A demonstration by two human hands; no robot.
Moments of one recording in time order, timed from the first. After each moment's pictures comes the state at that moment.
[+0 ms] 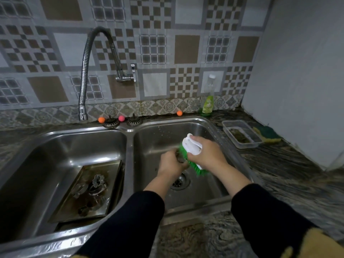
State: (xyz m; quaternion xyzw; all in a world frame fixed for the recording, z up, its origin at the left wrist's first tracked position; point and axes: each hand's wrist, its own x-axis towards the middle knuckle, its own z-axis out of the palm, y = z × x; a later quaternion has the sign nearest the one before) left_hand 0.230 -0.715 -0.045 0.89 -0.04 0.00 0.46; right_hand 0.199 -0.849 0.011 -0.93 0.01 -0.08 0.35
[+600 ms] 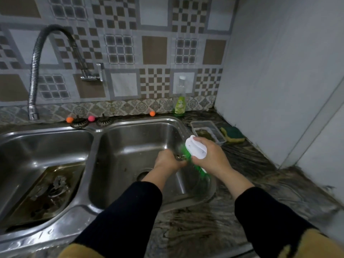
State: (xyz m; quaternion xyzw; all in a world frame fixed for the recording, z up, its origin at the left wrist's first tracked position) left_hand 0.223 -0.837 -0.028 0.91 -0.03 -0.08 0.40; right_hand 0.179 -0.995 -0.002 -0.94 0.02 -0.11 0.33
